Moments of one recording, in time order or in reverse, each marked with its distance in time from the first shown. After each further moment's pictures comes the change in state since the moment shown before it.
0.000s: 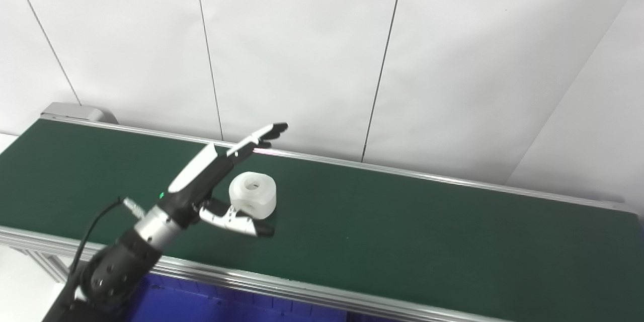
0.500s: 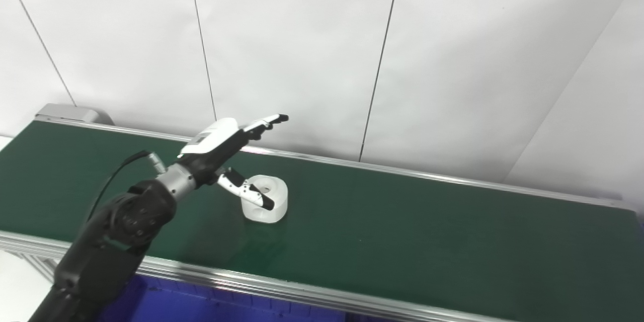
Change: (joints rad) left arm -0.214 0.034 -0.098 0.214 0.285 0.152 -0.049; right arm 0.001 -0.002 -0.003 -0.018 0.013 0.000 0.004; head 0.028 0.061
